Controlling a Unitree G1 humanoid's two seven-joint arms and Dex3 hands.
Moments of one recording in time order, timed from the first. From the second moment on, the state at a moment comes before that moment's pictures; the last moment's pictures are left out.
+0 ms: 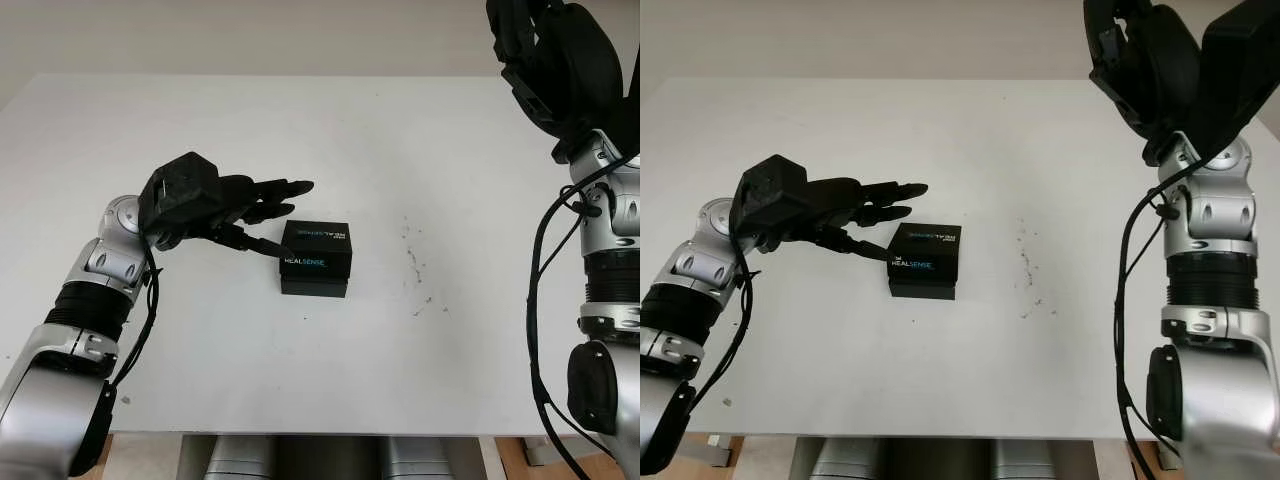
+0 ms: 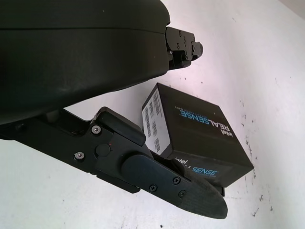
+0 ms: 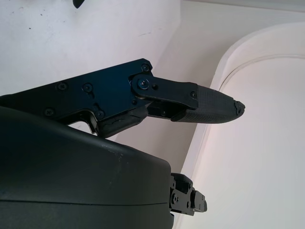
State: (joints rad) left arm -0.78 0.48 -0.18 0.65 0.13 -0.10 -0.83; right arm -0.88 -0.50 -0.21 0.41 0.18 0.16 0.36
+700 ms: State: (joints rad) left arm -0.78 0.47 -0.18 0.64 0.10 -0.14 -0.80; right arm -0.88 -0.50 -0.21 0.40 0.17 0.17 0.35
